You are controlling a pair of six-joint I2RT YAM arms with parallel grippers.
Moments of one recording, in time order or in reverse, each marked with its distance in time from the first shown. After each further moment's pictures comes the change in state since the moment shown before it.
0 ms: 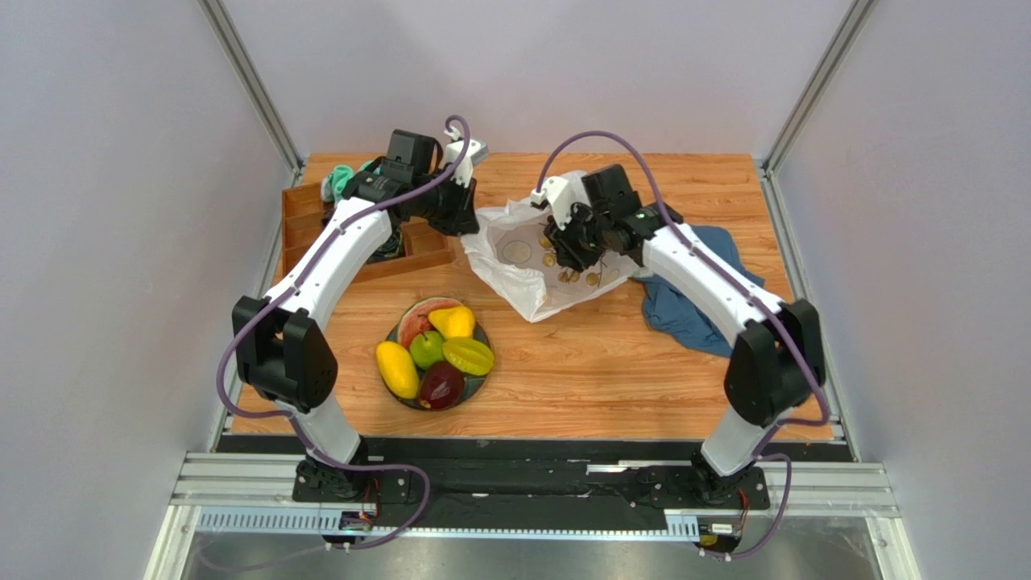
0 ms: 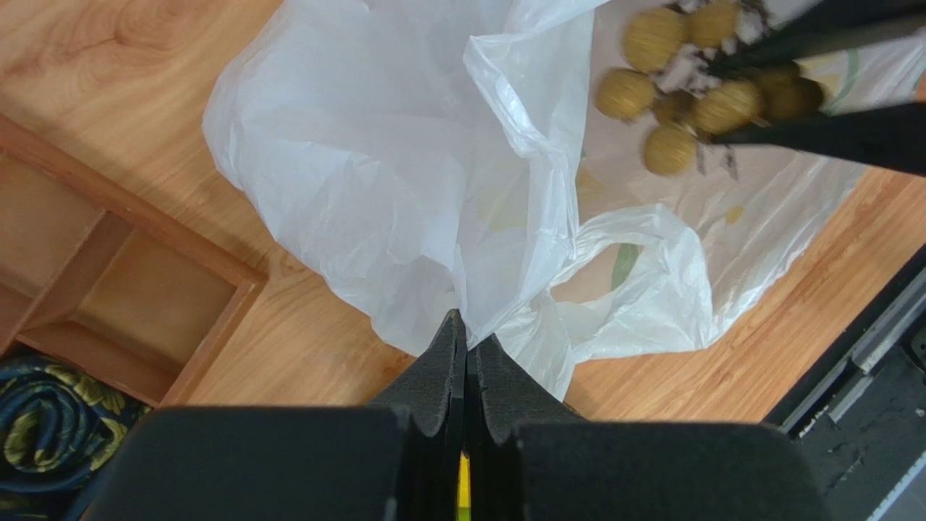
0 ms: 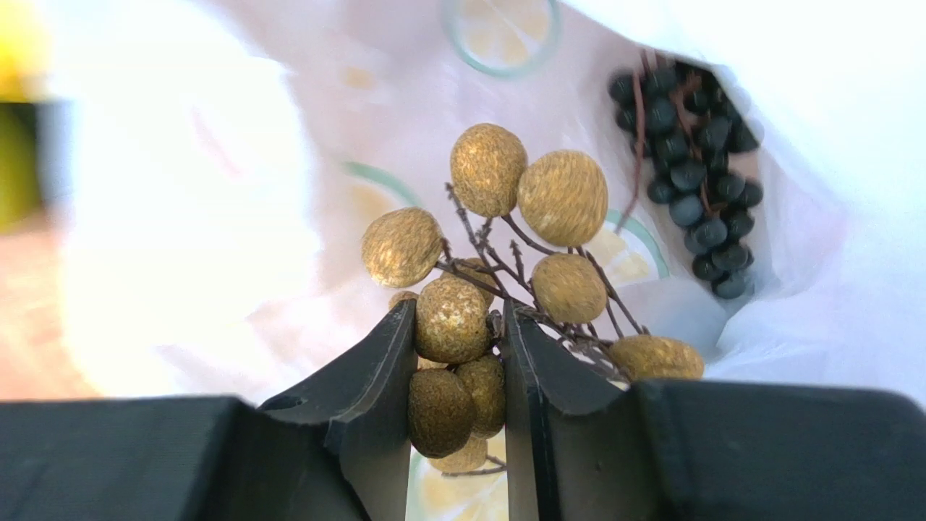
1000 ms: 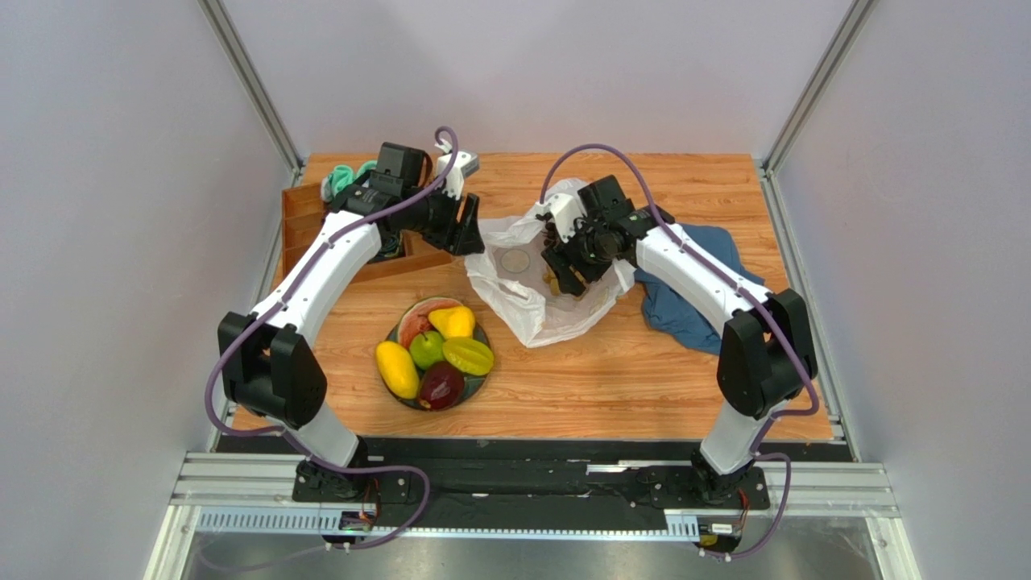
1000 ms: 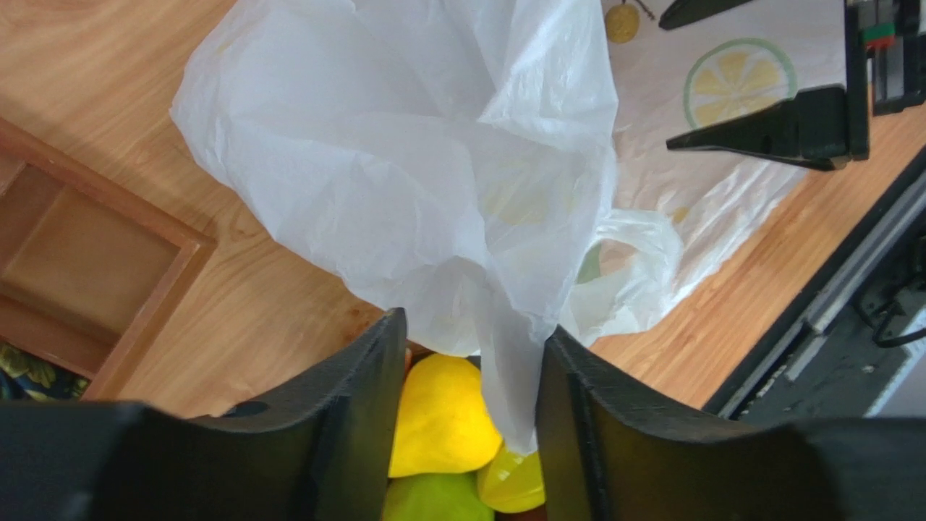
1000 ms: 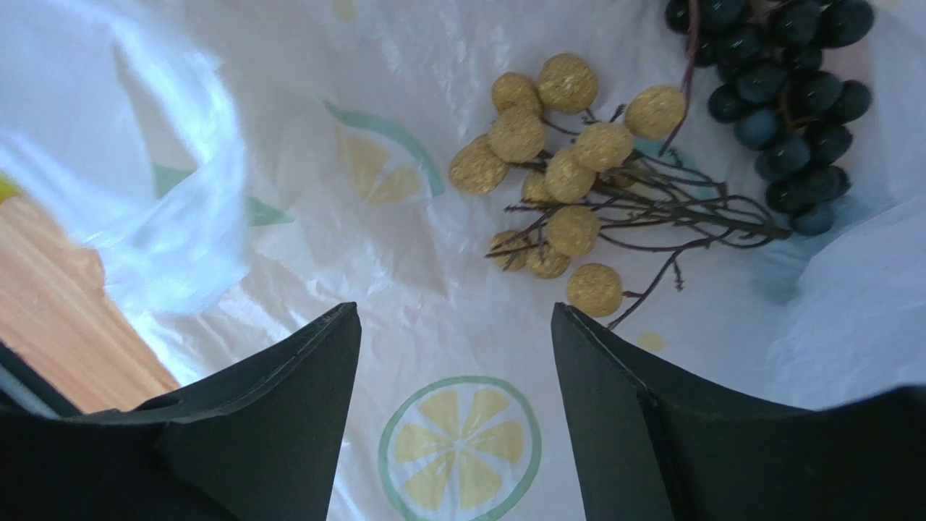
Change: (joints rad) left arm 0.021 -0.081 -0.096 0.002 0.069 -0.029; right arm -0.006 -0.009 -0.034 -0.123 -0.021 0.091
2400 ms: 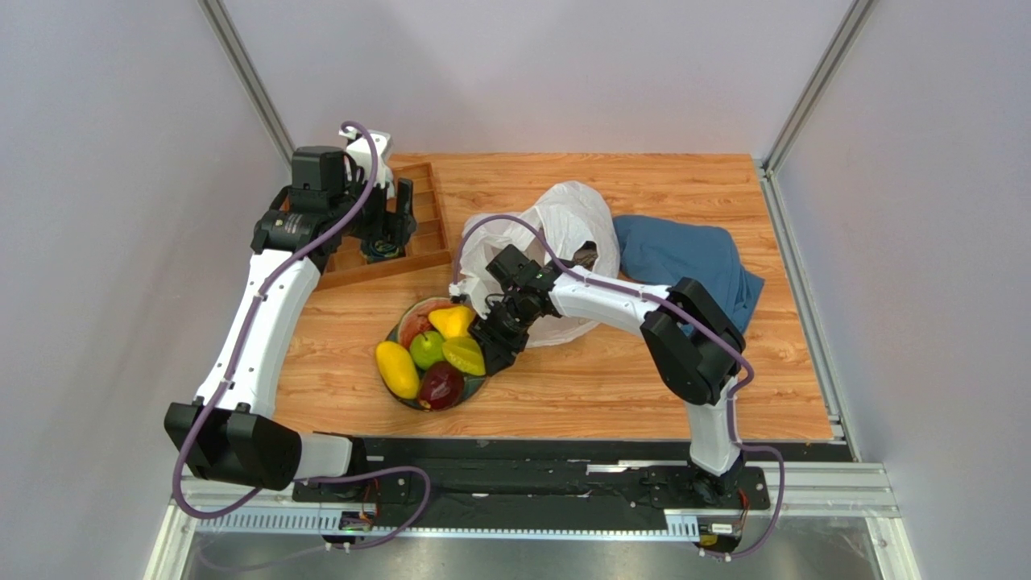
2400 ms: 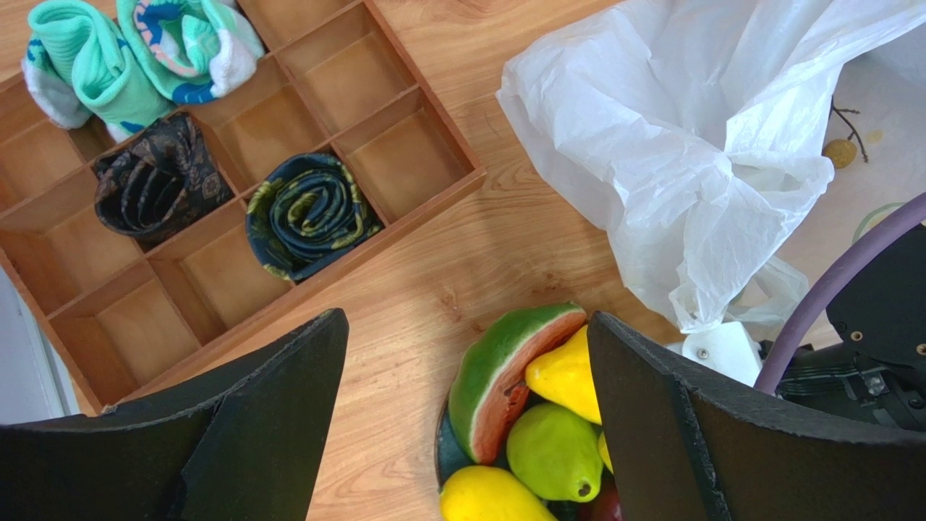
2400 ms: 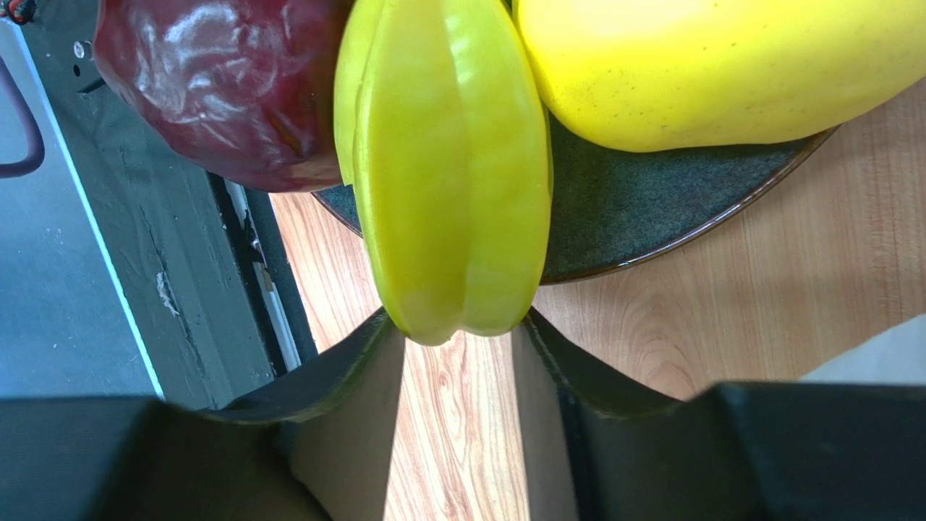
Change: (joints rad) left arm 0.193 -0.286 -0.080 -0.016 -0.301 -0.020; right arm 0.346 0.246 -0.021 0.135 -0.363 0.140
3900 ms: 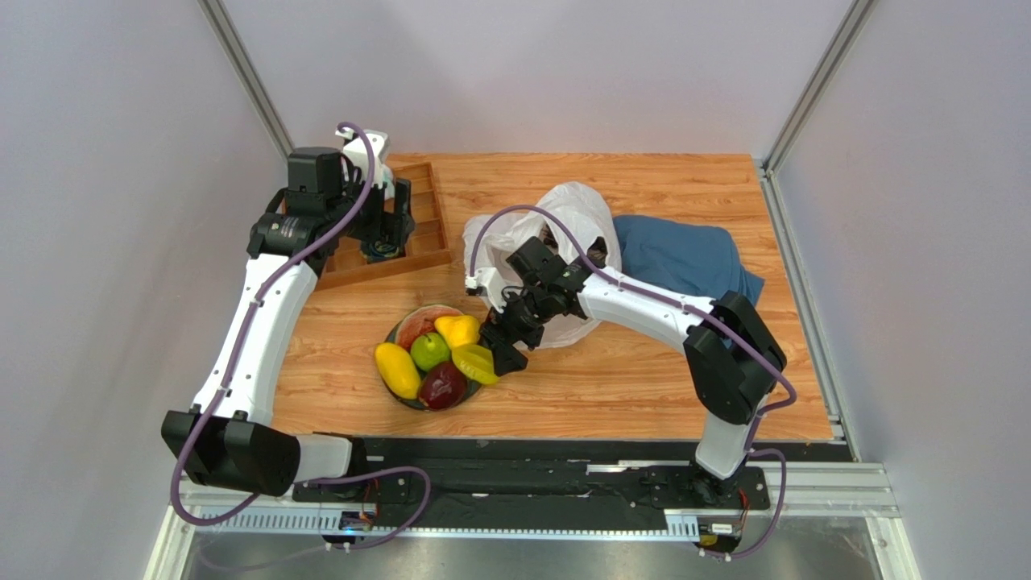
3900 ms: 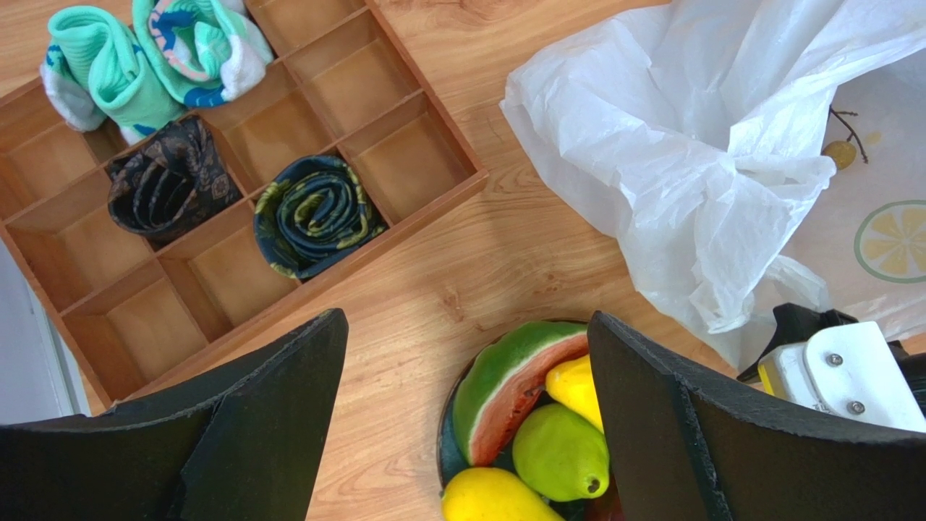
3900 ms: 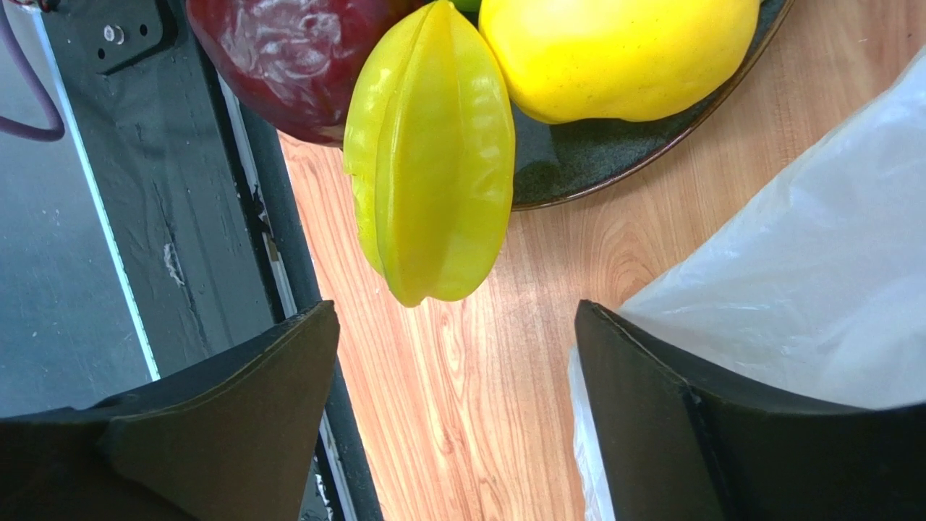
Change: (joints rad) left arm 0.000 -0.022 -0.002 -0.004 -0.006 0.000; right arm -0.027 -0.182 -0.100 0.011 0.033 -0.035
